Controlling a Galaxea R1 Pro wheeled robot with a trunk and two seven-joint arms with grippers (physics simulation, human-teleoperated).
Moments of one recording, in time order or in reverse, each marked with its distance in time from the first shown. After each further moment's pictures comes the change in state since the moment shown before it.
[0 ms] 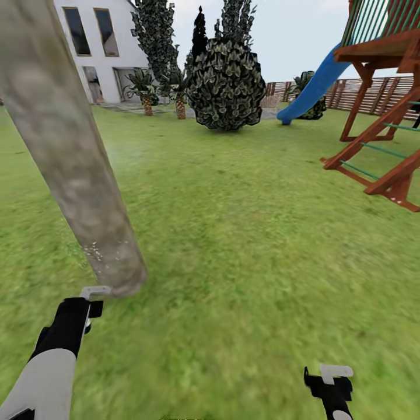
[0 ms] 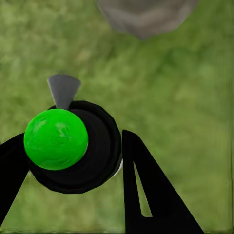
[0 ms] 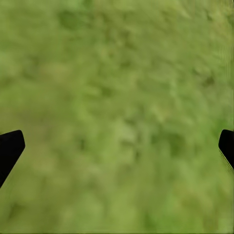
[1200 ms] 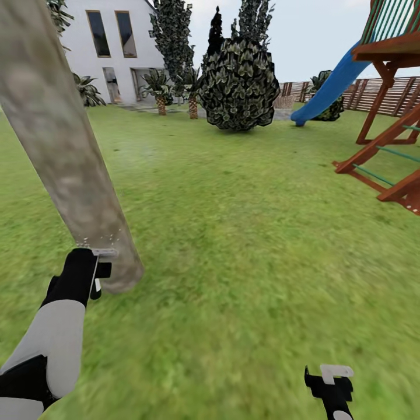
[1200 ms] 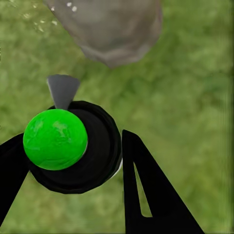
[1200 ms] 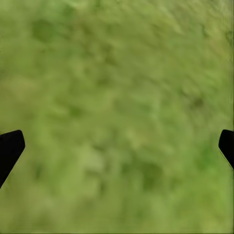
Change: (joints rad) left arm -0.235 0.006 -0.123 -0.019 -0.002 0.277 -0.060; right arm 0.000 -0.002 0.000 0.001 0.000 0.000 0.000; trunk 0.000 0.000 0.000
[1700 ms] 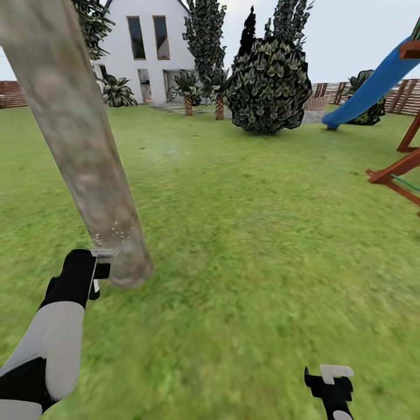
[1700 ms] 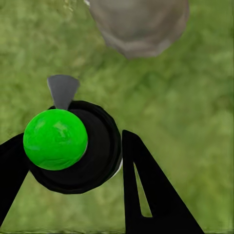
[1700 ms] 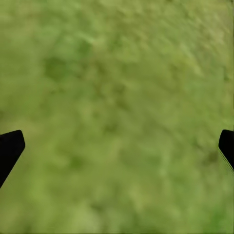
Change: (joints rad) left arm 0.009 0.004 0.000 -0.010 -0.001 -0.001 0.001; right arm 0.000 0.000 0.000 0.000 0.001 0.000 0.000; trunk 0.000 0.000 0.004
